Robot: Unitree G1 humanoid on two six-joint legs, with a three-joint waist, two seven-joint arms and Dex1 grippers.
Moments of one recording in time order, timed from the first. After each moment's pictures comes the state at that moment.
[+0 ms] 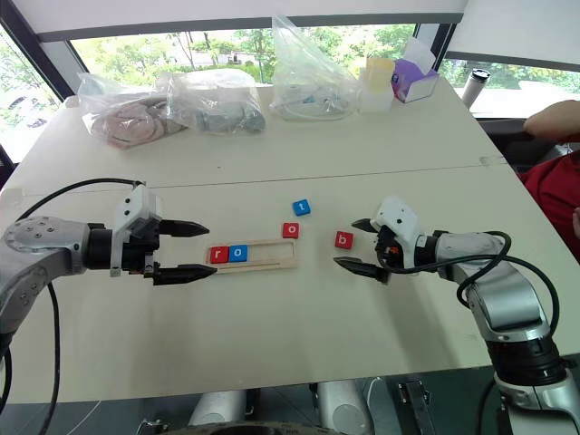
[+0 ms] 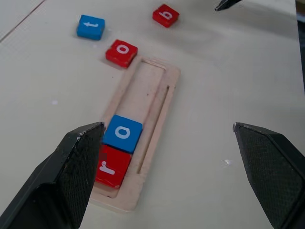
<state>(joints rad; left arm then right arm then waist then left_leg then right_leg) -0.28 0.97 0.06 -0.42 -0.63 0.80 -1.05 -0.29 -0.75 0.00 -0.16 0.29 0.49 1.08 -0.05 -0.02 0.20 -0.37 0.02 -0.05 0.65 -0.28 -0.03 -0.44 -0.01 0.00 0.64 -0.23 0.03</state>
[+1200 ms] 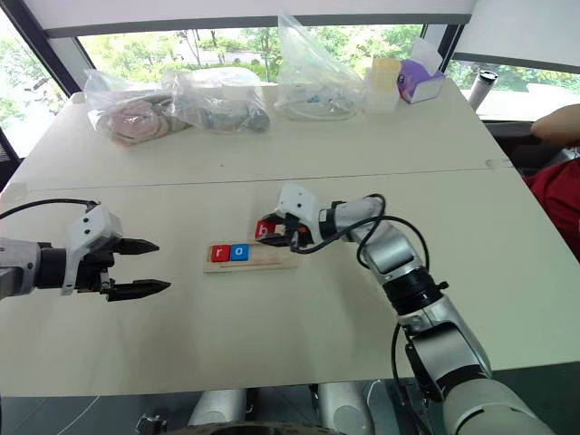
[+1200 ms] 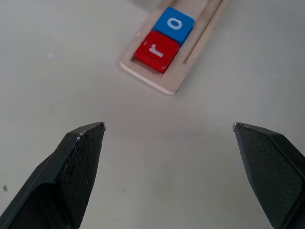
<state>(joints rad) -0.03 1.12 0.21 -0.32 -0.55 0.69 -1.08 -0.70 -0.35 0.37 0.18 0.12 0.33 1.06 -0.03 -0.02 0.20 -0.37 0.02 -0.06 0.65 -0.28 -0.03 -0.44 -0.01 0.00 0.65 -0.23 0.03</state>
